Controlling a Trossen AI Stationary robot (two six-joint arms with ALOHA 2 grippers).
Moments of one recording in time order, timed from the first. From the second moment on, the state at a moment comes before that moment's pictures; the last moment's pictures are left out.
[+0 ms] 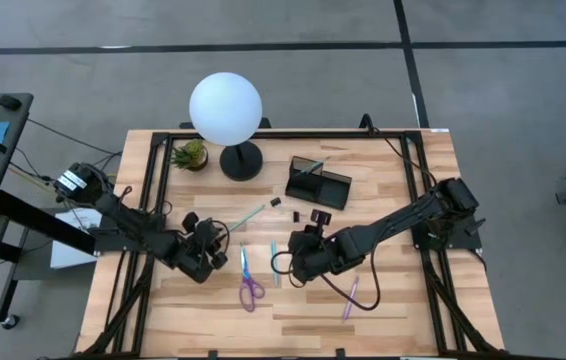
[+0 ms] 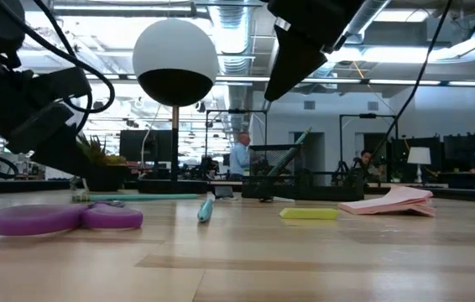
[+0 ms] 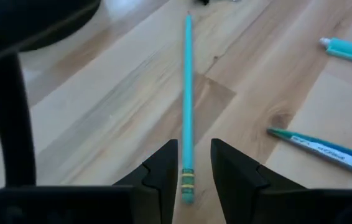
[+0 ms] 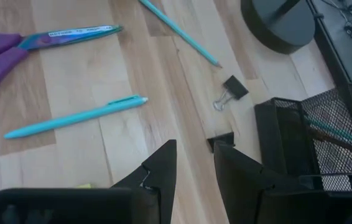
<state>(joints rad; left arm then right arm) -0.57 1.43 0.43 -0.23 -0.85 -1.08 0.39 1.86 1.43 -0.76 0.63 0.41</state>
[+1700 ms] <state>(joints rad) -0.65 1.72 0.19 0.44 -1.01 -1.19 0.39 1.86 1.43 -0.76 0.63 0.41</state>
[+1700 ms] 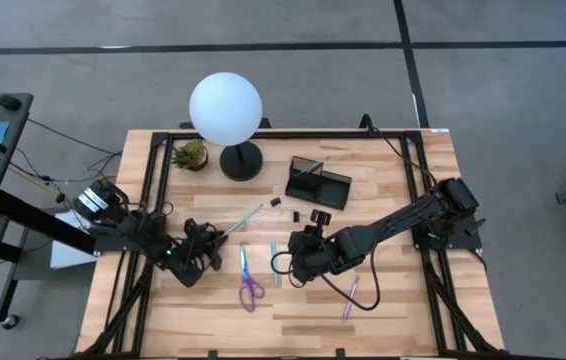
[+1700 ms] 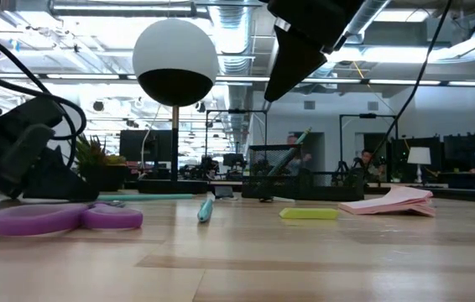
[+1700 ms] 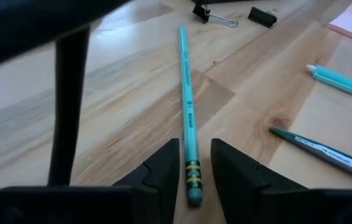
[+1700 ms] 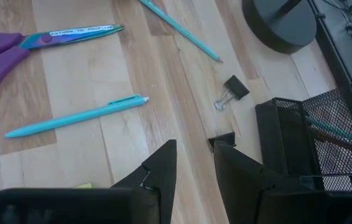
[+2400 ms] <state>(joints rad) -0.65 1.77 0.23 0.41 -1.03 -1.21 0.39 1.86 1.43 -0.73 0.63 0.41</state>
